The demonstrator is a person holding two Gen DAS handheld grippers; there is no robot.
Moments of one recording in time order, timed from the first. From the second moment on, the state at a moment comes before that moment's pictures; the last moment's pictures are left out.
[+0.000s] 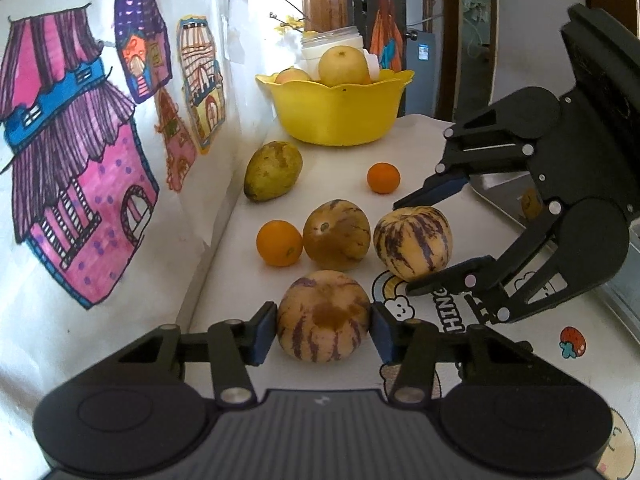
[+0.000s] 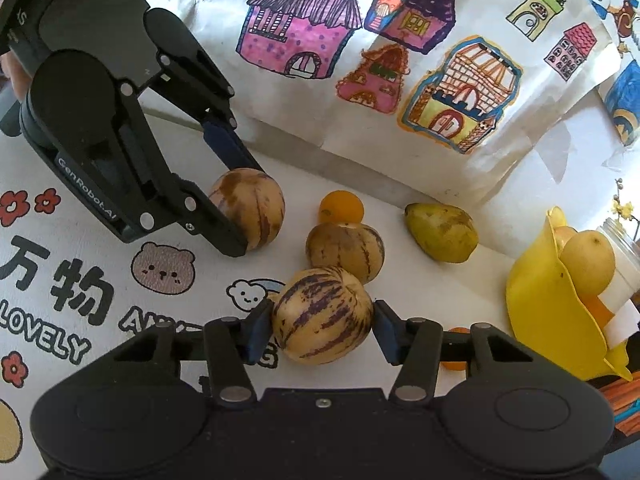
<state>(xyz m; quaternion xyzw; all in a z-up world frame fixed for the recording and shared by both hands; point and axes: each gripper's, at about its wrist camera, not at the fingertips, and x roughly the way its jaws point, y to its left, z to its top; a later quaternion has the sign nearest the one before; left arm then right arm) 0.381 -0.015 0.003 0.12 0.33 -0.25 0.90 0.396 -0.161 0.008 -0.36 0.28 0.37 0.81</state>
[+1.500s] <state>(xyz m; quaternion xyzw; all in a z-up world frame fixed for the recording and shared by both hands) 0.269 -0.073 0.017 -0.04 0.30 -0.25 0.92 0.231 -0.283 0.049 -0.24 0.22 0.27 0.91</state>
